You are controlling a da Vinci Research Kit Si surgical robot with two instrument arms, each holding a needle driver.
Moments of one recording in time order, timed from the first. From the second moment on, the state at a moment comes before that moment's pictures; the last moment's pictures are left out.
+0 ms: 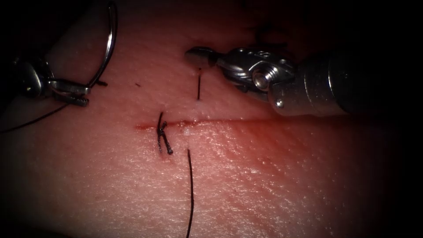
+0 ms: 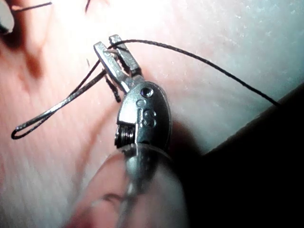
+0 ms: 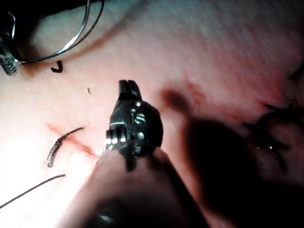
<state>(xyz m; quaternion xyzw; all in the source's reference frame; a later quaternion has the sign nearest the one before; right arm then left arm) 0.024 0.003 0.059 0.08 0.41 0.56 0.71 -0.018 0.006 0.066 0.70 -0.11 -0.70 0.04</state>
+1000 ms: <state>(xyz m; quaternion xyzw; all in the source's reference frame) 0.020 0.002 0.054 0.10 0.47 0.53 0.69 -0.018 0.006 0.067 0.69 -0.11 -0.72 0.03</state>
